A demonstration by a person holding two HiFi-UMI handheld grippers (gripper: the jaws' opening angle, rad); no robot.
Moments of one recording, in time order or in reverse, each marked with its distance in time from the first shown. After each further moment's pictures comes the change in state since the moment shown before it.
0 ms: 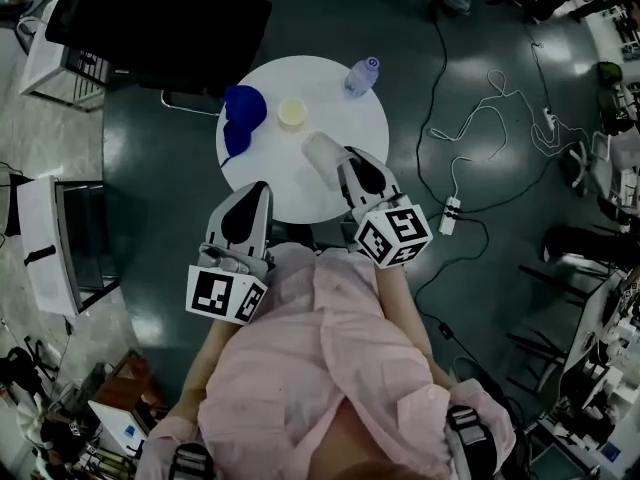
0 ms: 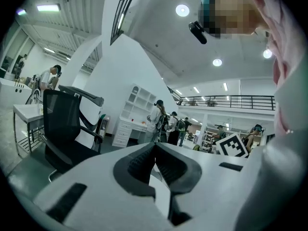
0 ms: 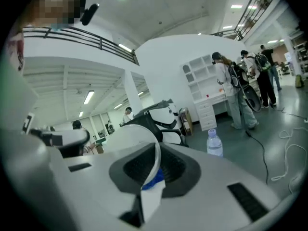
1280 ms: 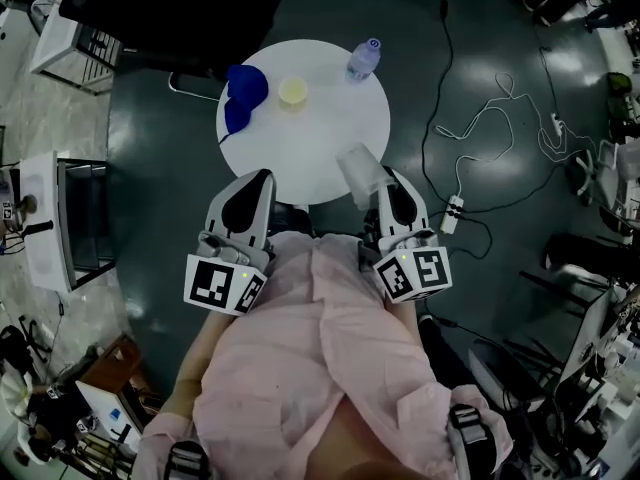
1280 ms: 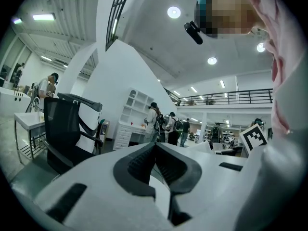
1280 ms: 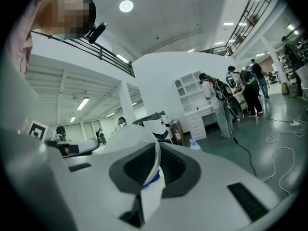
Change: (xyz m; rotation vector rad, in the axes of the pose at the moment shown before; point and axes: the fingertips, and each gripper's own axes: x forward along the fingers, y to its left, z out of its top) left arm -0.017 -0.039 -0.007 0.066 -0.033 0.009; right arm -0.109 -0.009 0.018 -0.006 -0.146 -0.109
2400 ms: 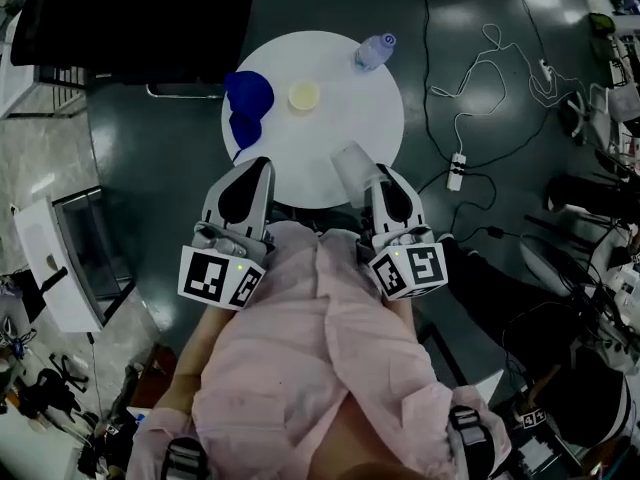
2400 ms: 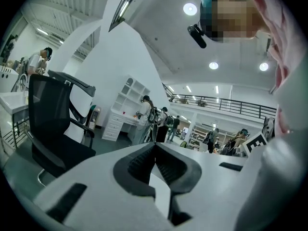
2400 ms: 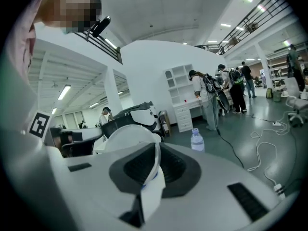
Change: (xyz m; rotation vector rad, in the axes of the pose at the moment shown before) left arm 0.048 0.109 0.015 -0.121 0.099 -0.163; right arm 0.080 0.046 -0.028 -0.002 0.115 -0.197
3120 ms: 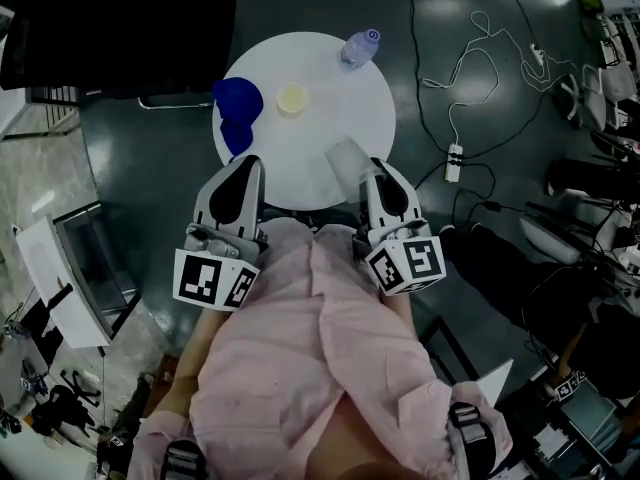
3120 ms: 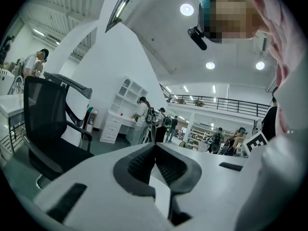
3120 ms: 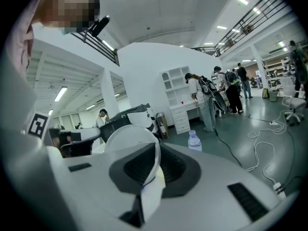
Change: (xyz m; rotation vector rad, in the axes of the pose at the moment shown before) left arm 0.006 0.003 0.006 0.026 -0.002 -0.030; right arm 0.000 -0.004 0.002 0.027 -0.027 -0.044
